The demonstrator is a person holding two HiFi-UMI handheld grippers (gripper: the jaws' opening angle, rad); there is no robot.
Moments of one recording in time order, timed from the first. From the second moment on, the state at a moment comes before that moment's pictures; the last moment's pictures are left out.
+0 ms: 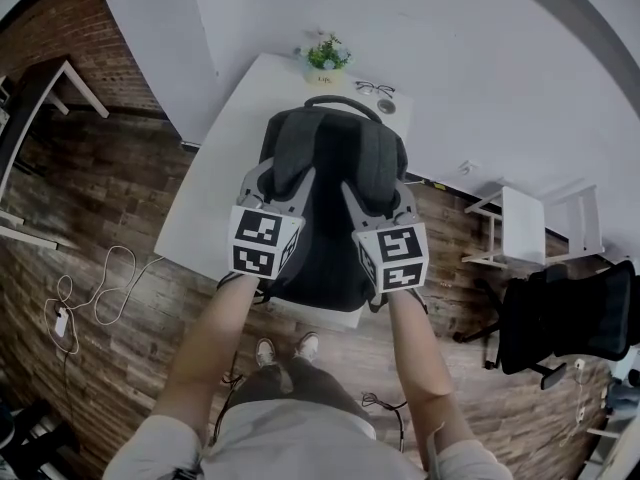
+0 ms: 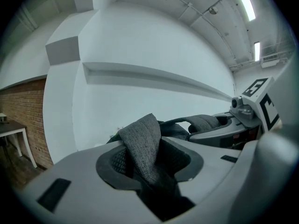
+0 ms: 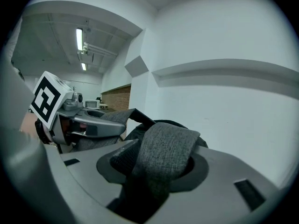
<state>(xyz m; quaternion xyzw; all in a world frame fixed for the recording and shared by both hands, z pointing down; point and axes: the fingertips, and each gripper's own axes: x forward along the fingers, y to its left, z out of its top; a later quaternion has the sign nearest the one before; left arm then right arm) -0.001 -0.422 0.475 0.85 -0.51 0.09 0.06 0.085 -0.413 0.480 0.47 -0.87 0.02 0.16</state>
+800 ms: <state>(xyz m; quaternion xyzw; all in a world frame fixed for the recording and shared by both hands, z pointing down) 0.009 -0.459 0.532 0.85 -0.49 0.13 0.11 0.121 -0.440 0.518 0.51 -0.84 0.02 0.19</state>
